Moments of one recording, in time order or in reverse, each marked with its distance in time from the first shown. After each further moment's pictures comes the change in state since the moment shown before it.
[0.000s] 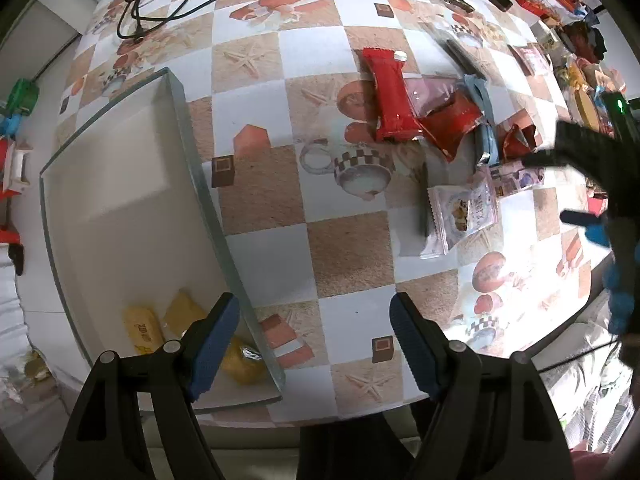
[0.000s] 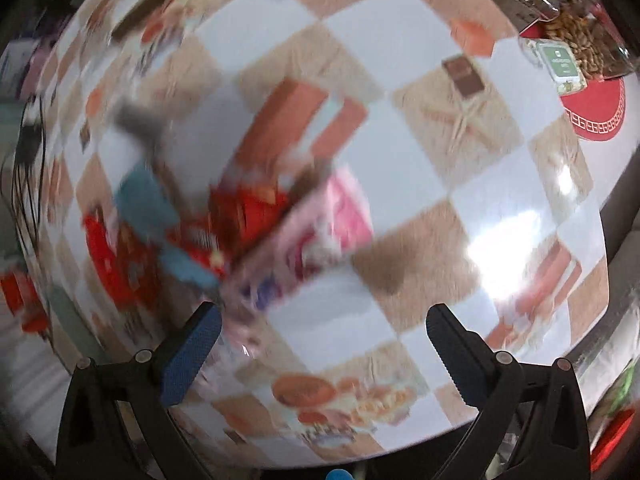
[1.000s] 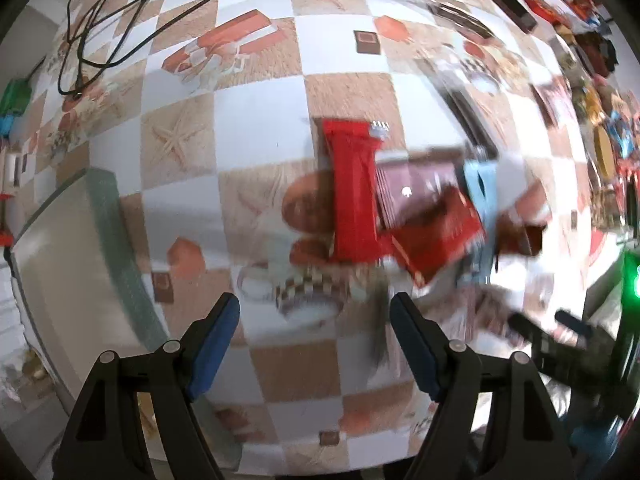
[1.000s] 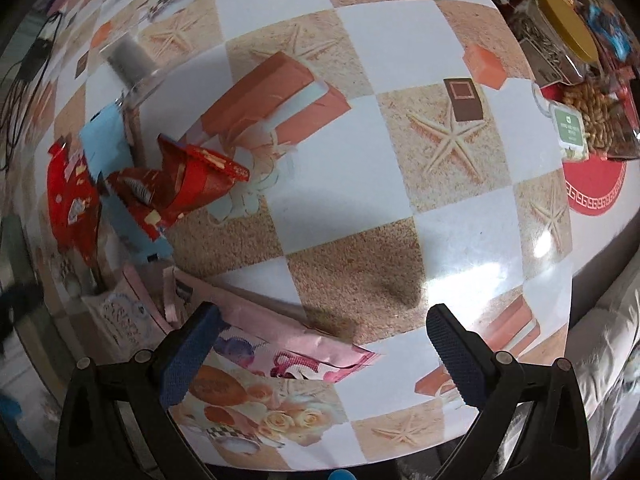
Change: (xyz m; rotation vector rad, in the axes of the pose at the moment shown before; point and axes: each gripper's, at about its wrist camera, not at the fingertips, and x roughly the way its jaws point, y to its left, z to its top) left arm 0.029 -0.039 0.138 -0.044 0.041 -0.014; right arm 0.028 -0.002 -0.052 -0.285 -0.025 -0.140
